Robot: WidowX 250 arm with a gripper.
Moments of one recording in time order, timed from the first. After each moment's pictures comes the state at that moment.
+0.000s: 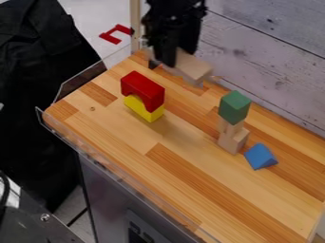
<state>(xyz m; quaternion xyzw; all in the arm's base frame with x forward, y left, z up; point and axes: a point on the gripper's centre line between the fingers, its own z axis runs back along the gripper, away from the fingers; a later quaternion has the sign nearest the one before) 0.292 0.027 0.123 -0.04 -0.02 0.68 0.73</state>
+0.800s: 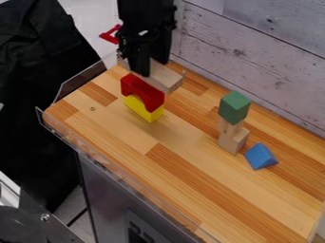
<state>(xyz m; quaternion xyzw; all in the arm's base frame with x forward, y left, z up) 0.289 0.060 0.092 -0.03 0.00 0.70 0.72</state>
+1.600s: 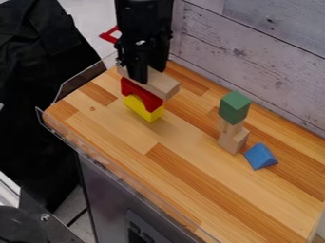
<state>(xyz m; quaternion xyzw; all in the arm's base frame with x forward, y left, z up) 0.295 0.068 0.074 -0.03 0.02 0.70 0.71</state>
